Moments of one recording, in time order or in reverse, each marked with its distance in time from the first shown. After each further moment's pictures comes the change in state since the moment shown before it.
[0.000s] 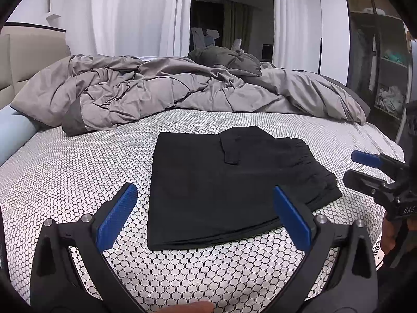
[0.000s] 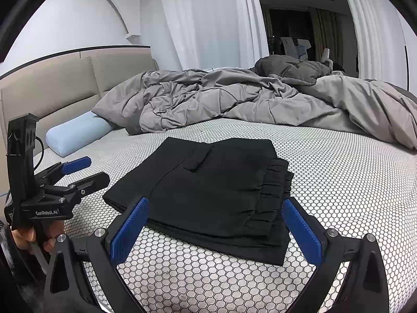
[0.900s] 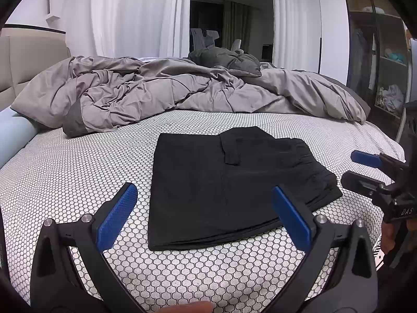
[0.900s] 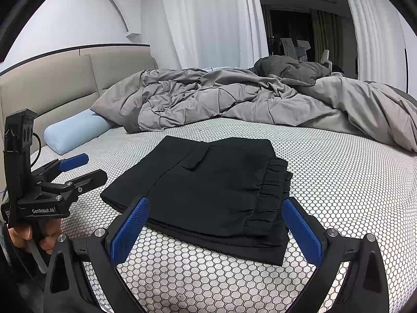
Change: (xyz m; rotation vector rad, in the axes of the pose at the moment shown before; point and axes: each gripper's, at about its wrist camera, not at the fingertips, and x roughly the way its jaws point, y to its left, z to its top) left arm -0.001 0.005 0.001 0.005 -0.002 0.000; right arm 0.003 -0.003 -0.002 -0.016 0.002 -0.006
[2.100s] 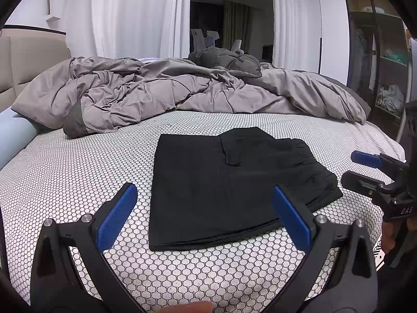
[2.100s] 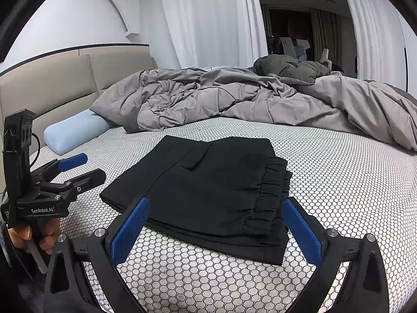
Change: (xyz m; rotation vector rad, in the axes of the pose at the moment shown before) left arm 0.000 0.007 0.002 0.006 -0.003 -0.003; right arm 0.000 0.000 -0.001 0.006 0.002 -0.005
